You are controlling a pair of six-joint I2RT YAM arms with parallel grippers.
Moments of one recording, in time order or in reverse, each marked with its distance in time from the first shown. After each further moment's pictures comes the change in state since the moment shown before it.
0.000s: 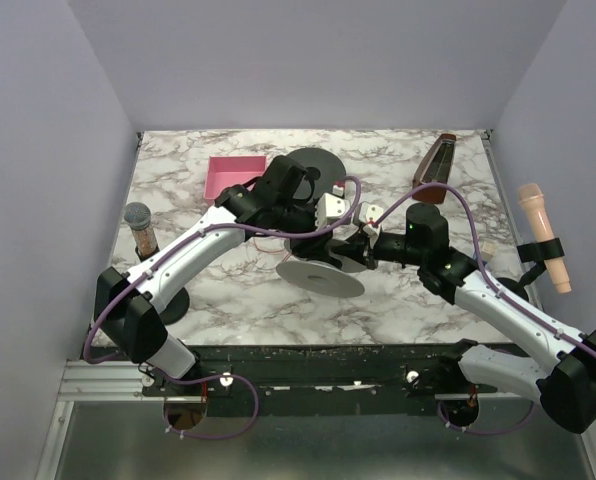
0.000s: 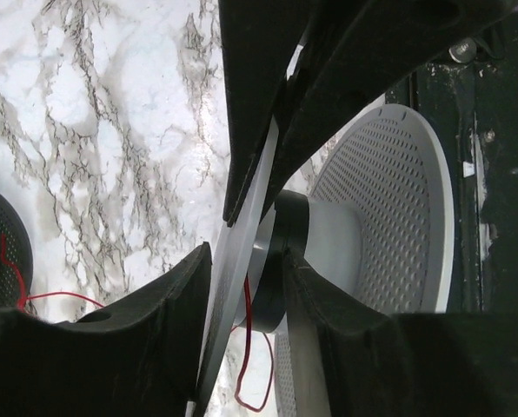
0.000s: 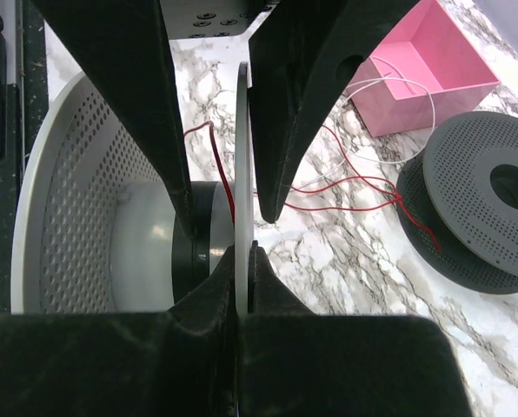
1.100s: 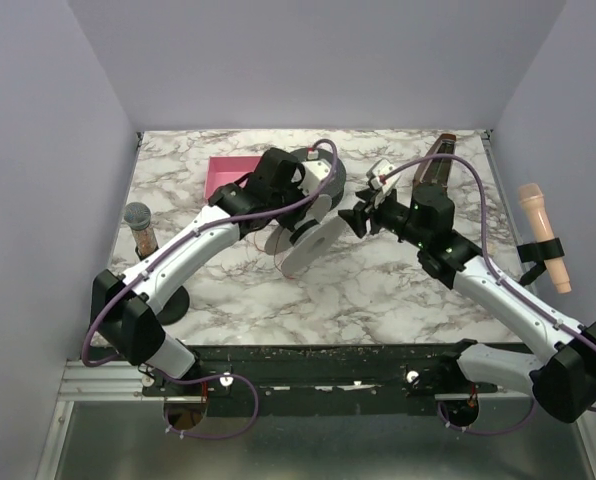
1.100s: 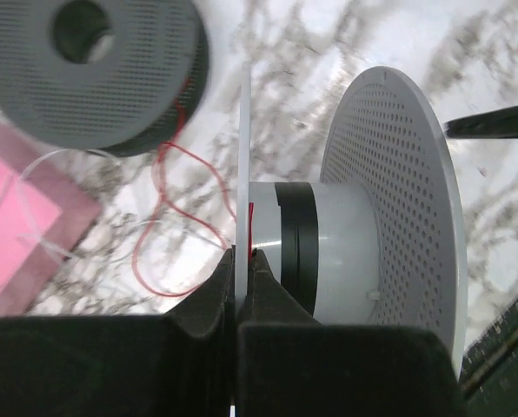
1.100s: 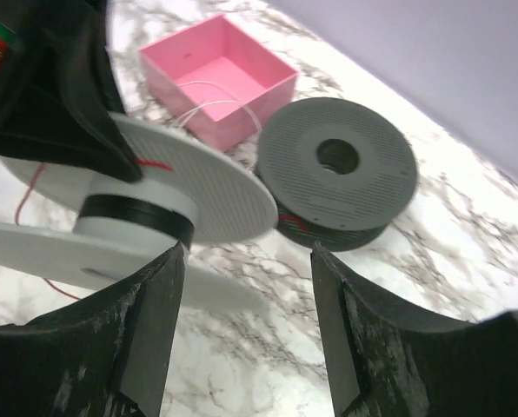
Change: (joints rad) left arm 0.027 -0.021 -0.037 0.128 -0.526 -0.391; right arm -0.033 0.062 0.127 0.050 0.365 0.142
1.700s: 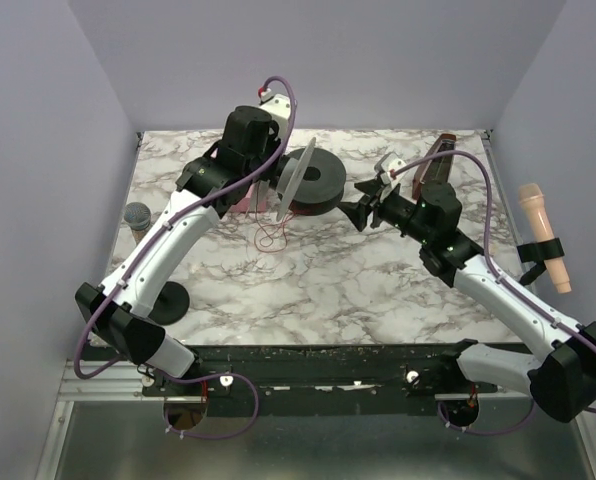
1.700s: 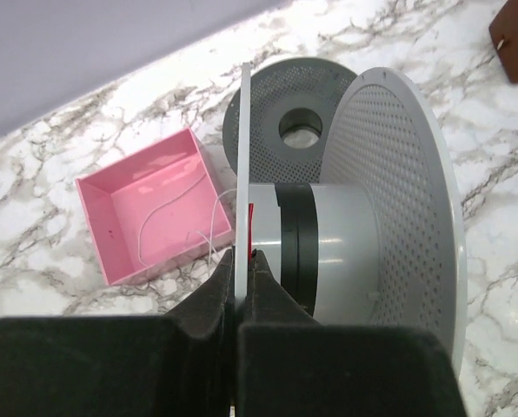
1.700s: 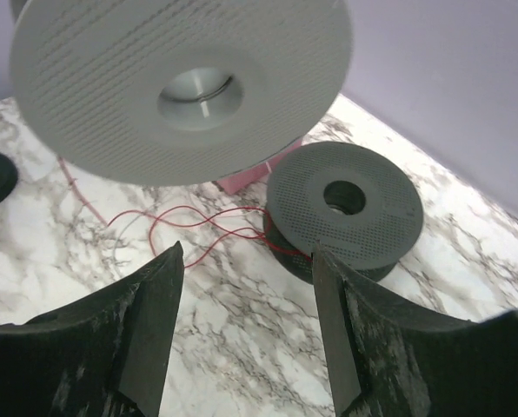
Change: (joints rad) left arm 0.103 -0.003 0.277 -0.039 -0.384 -0.175; right arm -0.039 0.019 0.025 0.101 -0.026 0.060
